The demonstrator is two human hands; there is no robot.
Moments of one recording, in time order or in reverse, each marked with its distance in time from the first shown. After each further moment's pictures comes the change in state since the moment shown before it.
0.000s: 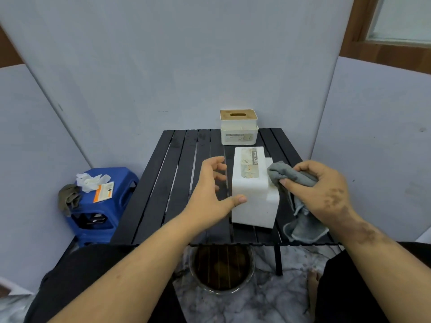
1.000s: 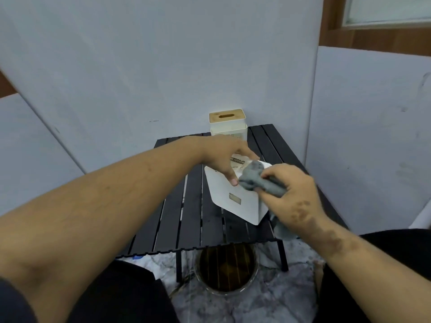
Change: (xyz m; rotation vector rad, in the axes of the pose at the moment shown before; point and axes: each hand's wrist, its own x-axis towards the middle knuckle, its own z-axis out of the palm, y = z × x) left_hand 0.139 0.077 0.000 0.927 -0.820 0.246; right_hand -0.023 -0.002 0.011 -0.107 0.009 -0.319
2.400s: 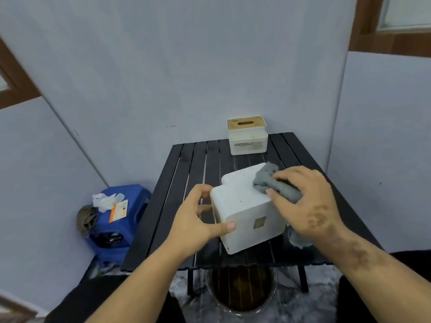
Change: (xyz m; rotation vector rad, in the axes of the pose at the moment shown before) left_hand -0.119 0.004 0.131 -1.007 0.766 -0.372; right_hand 0.030 -0.005 0.030 -0.079 -0.069 0.069
